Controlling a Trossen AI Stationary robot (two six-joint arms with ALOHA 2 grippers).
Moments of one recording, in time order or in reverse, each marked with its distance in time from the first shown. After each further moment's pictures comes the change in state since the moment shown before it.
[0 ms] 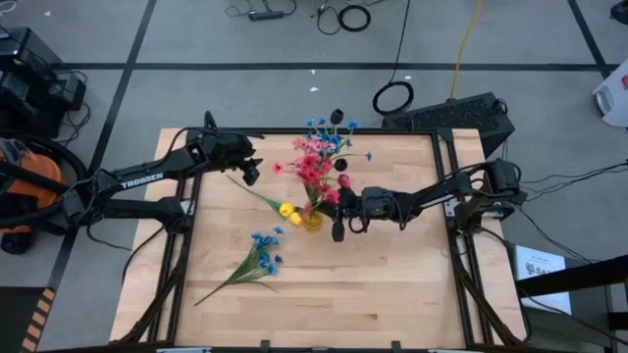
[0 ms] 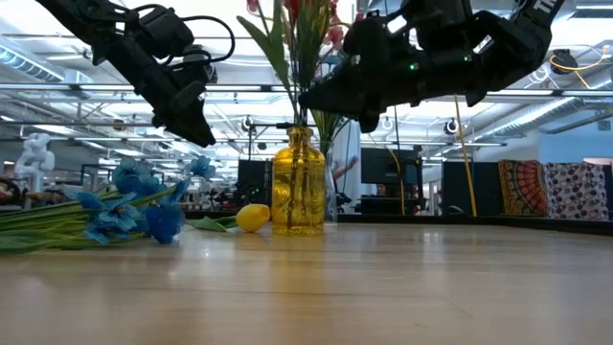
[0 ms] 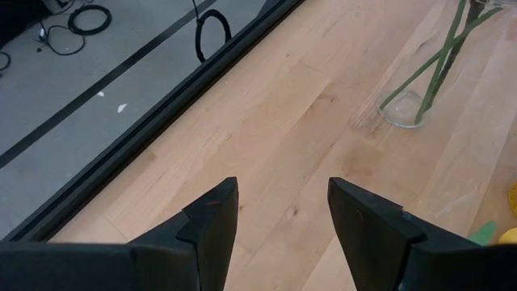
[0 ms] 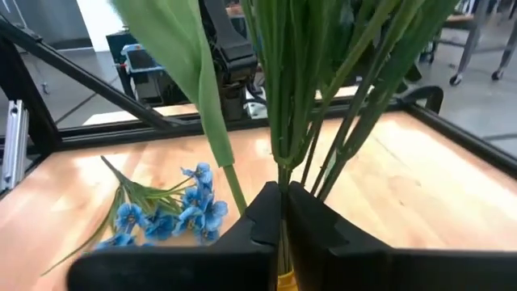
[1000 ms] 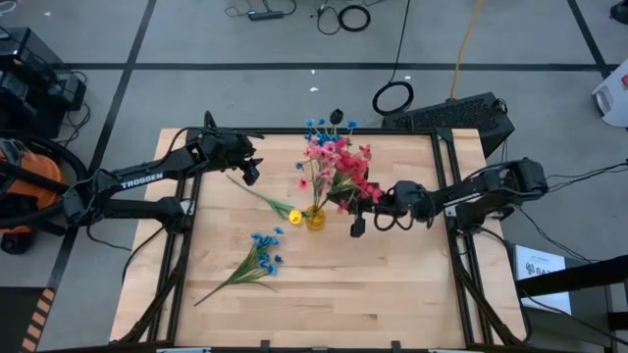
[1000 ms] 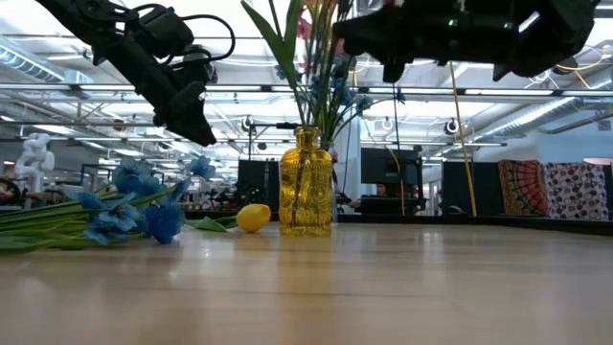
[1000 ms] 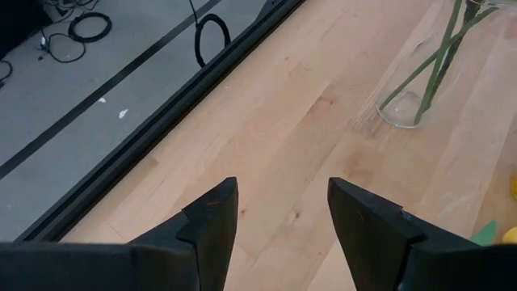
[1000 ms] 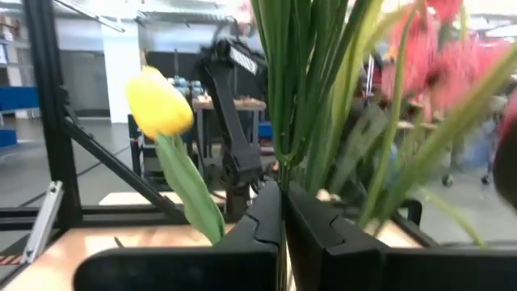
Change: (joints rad) left arm 0.000 0.000 0.000 0.008 0.000 0.023; right arm 0.012 -0.228 -0.132 0.208 0.000 -0.138
